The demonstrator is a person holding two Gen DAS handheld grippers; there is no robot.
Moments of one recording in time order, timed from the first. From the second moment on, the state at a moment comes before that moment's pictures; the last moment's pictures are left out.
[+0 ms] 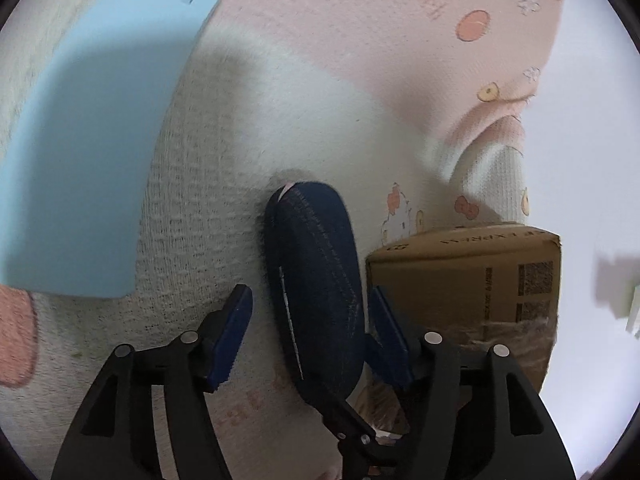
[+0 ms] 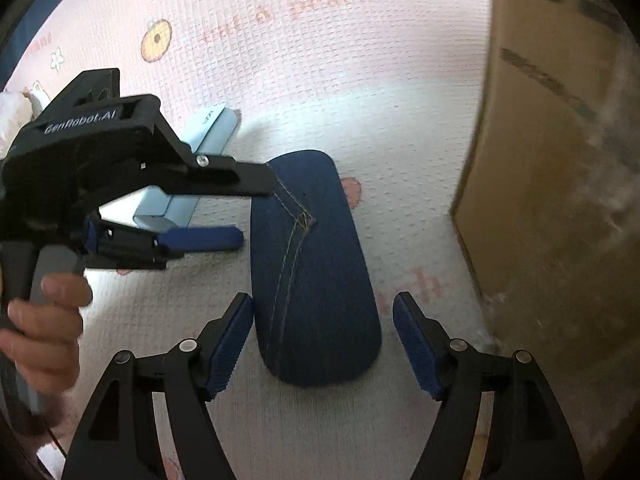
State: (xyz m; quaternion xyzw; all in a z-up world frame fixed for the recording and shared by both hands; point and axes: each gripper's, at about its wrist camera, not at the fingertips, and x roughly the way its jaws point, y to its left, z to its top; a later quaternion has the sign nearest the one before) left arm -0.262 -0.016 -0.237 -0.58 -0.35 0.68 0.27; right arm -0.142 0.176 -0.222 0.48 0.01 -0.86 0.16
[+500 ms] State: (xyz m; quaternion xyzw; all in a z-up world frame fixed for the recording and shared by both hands) left arm -0.268 -0.002 -0.238 -0.59 -0.34 0.68 0.28; right arm -0.155 0.152 -0.227 0.50 0.04 -0.85 0.18
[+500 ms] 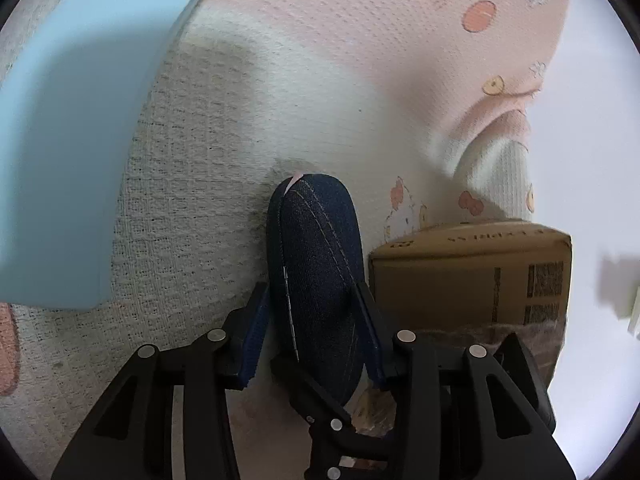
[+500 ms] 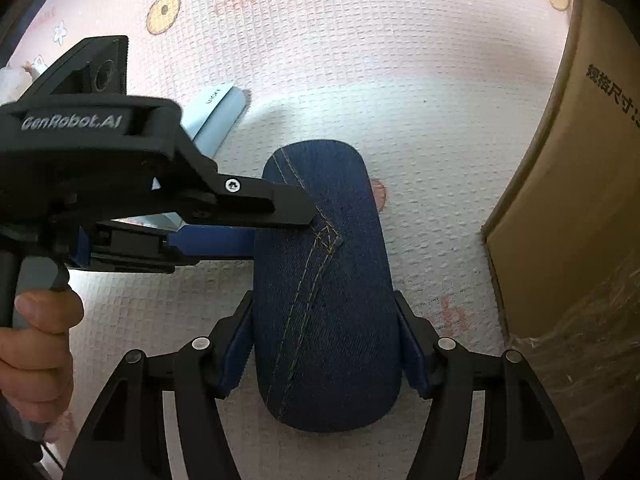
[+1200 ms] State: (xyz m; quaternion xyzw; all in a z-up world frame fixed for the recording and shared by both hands) left arm -0.234 -0.021 -0.097 -0.46 -0.34 0.73 0.37; right arm -0.124 0.141 -0.081 0.39 0.04 -0.90 0.19
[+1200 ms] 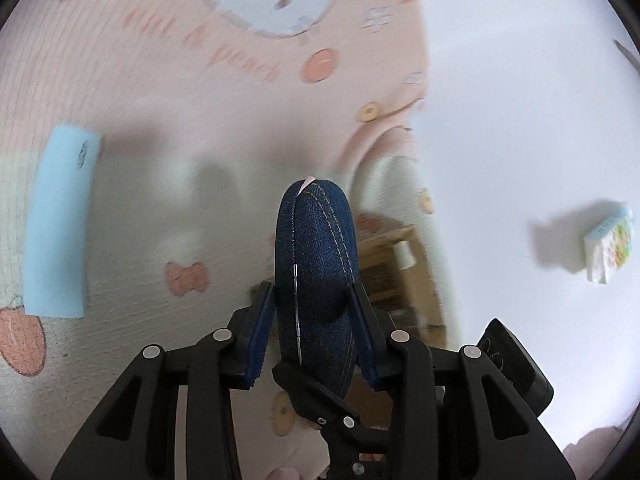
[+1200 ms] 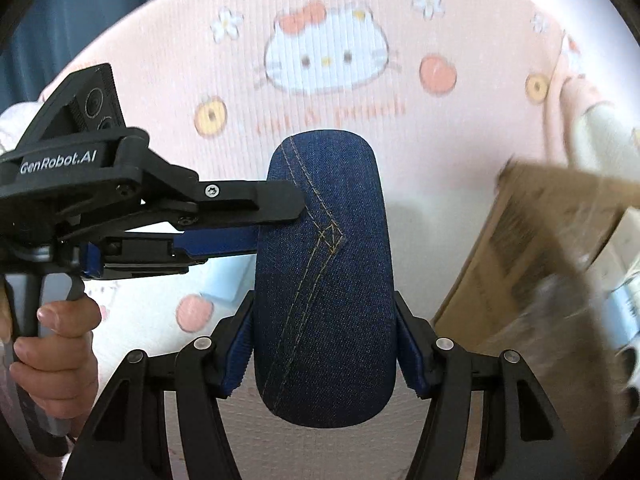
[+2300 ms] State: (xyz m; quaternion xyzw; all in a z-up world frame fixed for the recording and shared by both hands) left arm -0.227 0.173 -0.006 -0.45 -0.22 0.71 0.49; right arm -0.143 0.314 -0.006 0.43 0.03 -0.89 0.12
